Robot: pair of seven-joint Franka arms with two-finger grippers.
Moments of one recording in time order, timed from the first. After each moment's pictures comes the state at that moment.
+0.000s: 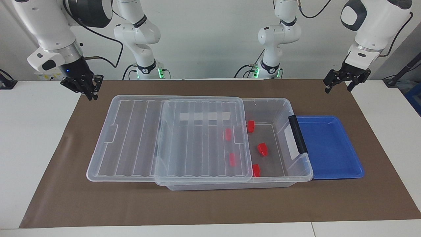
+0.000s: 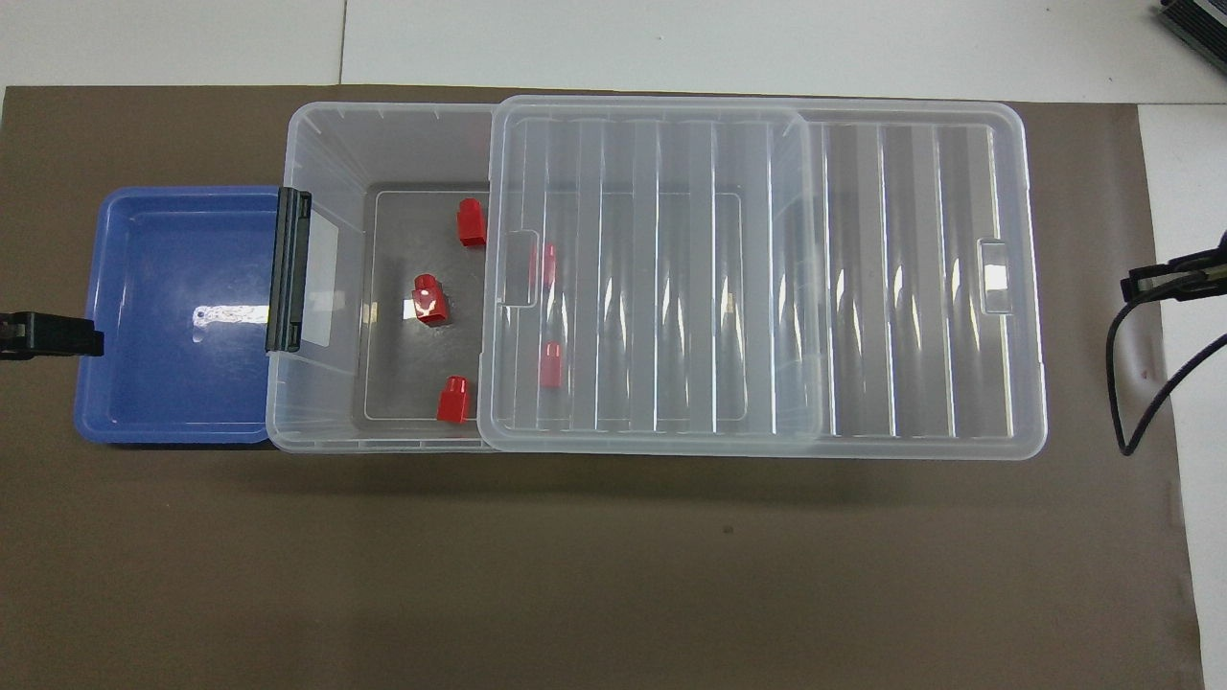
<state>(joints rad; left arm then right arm) 0.09 -0.15 -0.03 -1.87 0.01 1.80 0.08 -0.11 0.02 0.00 -1.68 -0.04 1.79 -0.28</state>
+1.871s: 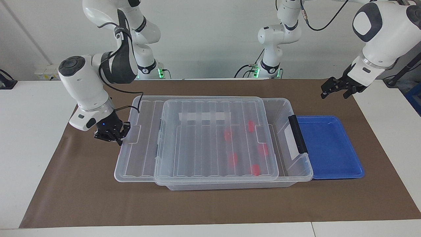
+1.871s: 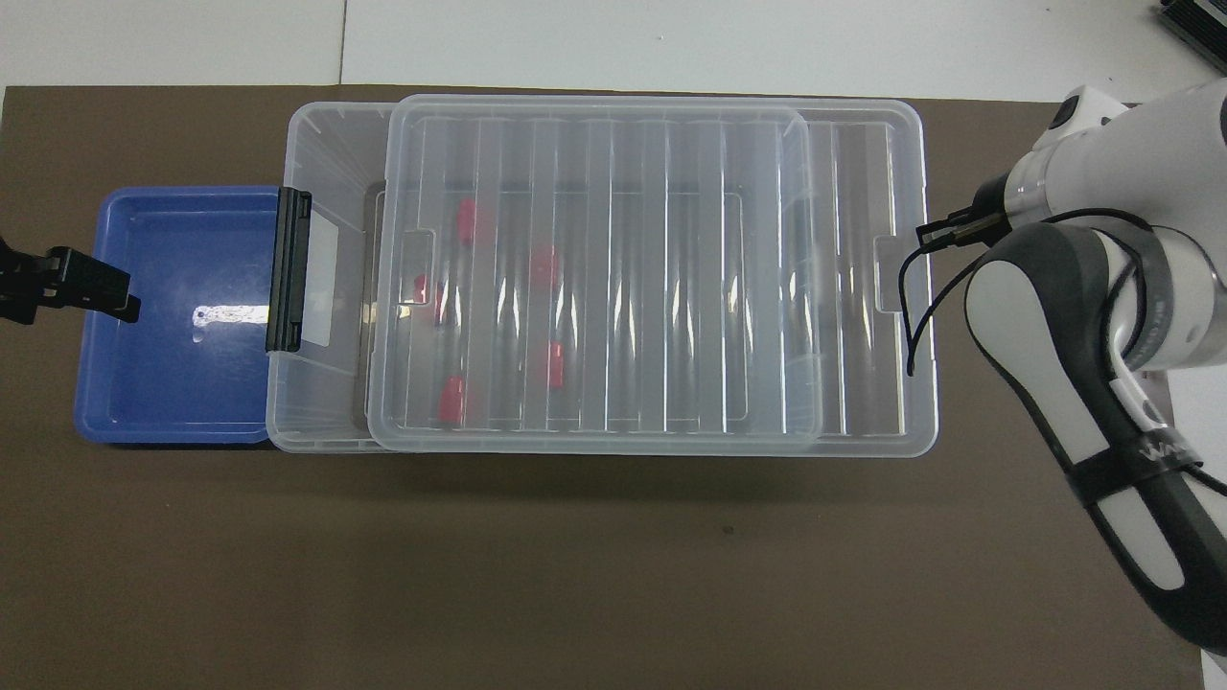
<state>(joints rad) 0.05 0.10 -0.03 -1.50 -0.04 1.49 0.08 0.06 0.25 0.01 -1.69 0.06 2.08 -0.24</state>
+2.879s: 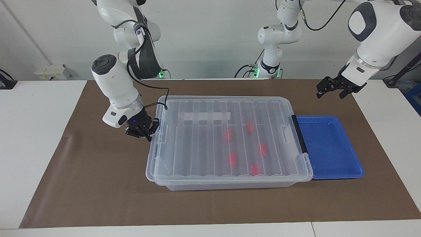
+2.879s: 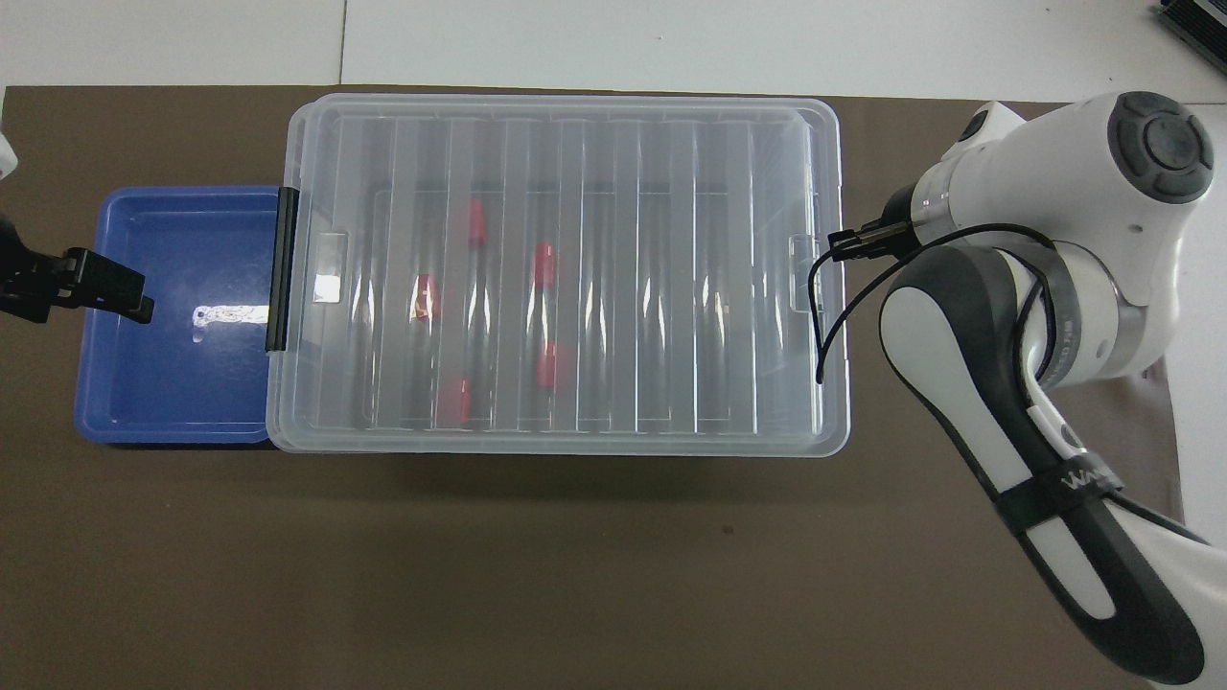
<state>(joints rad) 0.03 0.10 -0.04 -1.50 -0.04 1.48 0.08 0.16 0.25 0.01 -1.70 0.14 2.09 -0.10</state>
